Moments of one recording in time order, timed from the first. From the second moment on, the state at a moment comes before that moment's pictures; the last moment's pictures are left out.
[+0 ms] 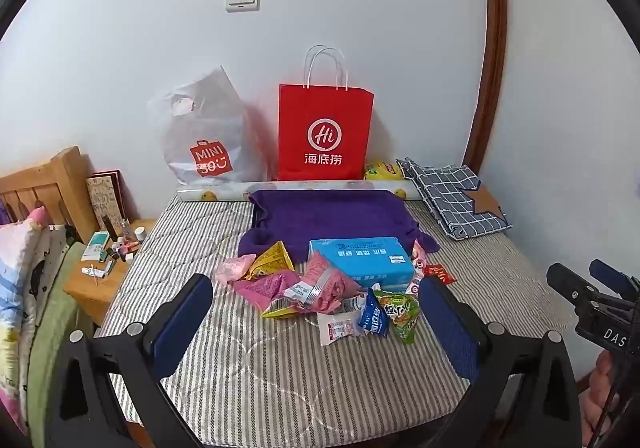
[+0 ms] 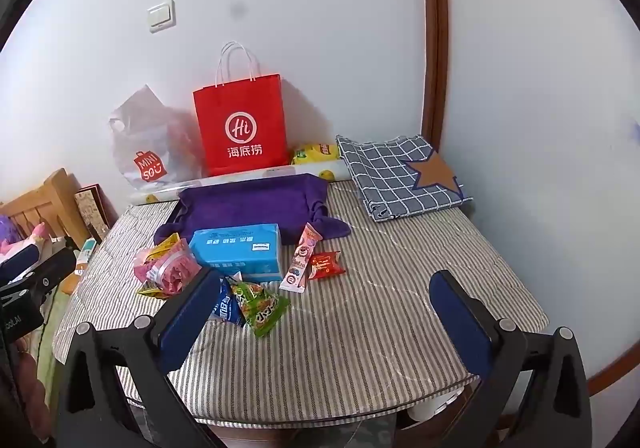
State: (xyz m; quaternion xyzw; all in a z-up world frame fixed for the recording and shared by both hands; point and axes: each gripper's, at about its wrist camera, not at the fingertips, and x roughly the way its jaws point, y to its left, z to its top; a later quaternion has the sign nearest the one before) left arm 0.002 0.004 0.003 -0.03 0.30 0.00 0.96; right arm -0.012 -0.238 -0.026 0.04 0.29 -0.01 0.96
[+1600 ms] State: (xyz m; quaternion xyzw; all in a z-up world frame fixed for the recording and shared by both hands) left arm -0.001 0.008 0.003 -0.03 0.29 0.00 0.96; right arm -0.018 -0.231 -0.027 0.04 0.29 0.00 0.96
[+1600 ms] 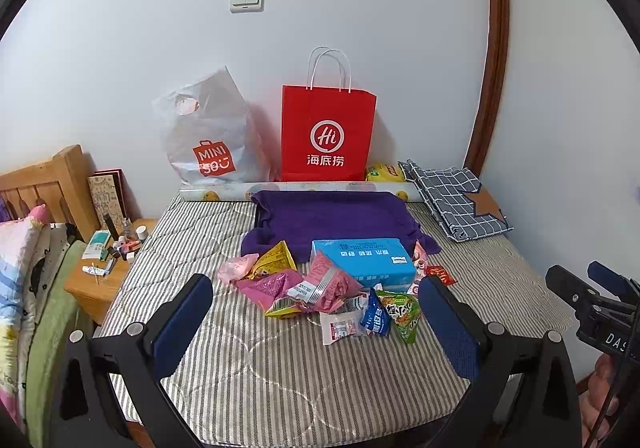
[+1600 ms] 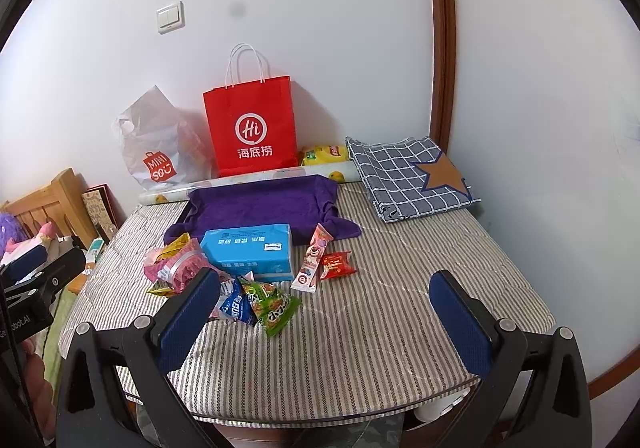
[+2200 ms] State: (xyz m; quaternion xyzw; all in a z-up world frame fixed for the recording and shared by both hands) left arm -0.004 0.006 0.001 -0.03 0.29 0.00 0.96; right arm -0.019 -0.231 -0.025 0.04 0.29 0.00 0.96
